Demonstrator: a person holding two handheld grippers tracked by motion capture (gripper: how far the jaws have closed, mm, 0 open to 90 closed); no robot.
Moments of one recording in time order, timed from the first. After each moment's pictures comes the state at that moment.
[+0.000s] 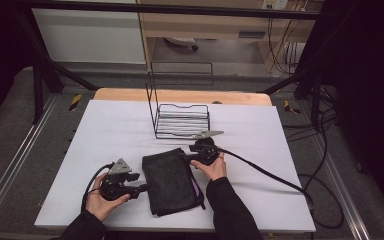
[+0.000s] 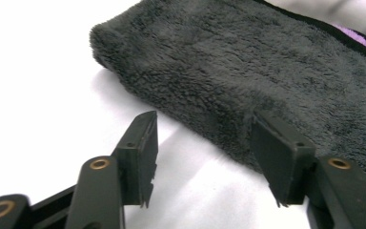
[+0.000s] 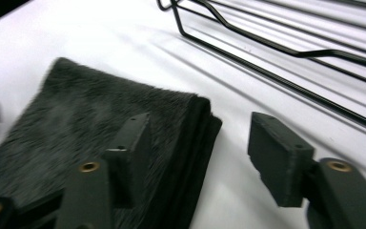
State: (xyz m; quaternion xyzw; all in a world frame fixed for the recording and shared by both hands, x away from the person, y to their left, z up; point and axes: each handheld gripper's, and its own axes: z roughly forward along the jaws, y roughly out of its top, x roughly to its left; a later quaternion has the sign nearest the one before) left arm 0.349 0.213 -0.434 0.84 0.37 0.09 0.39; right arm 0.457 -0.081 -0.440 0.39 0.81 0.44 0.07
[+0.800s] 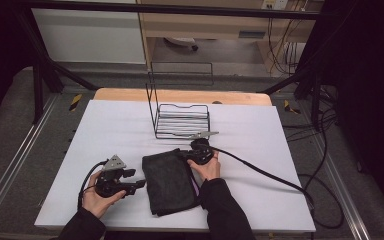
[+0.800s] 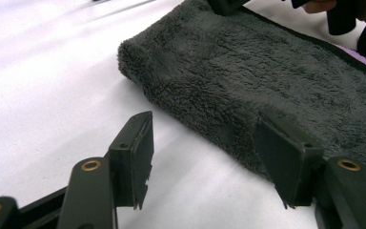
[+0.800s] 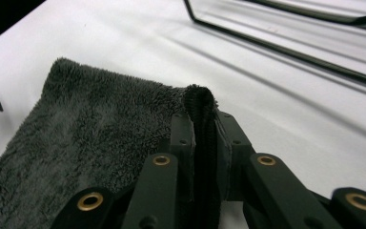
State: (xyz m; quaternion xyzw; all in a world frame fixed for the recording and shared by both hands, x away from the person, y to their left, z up) left arm 0.355 0.225 -0.430 0.82 0.39 0.10 0.41; right arm 0.463 -0.071 -0.457 0.41 0.80 0.45 0.03
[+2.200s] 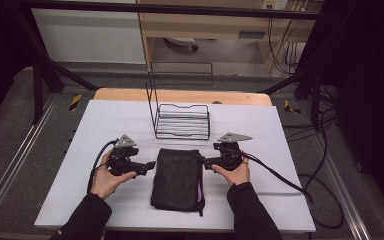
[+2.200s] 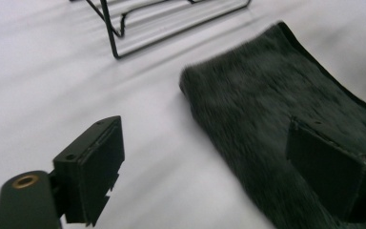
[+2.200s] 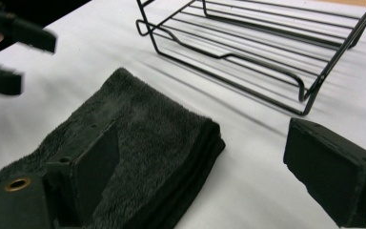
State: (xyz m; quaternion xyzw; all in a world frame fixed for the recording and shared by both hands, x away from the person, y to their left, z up) left arm 0.412 0.195 -0.406 0.81 0.40 0.12 0.40; right arm 0.422 -0.145 -0.415 0.40 0.78 0.47 0.11
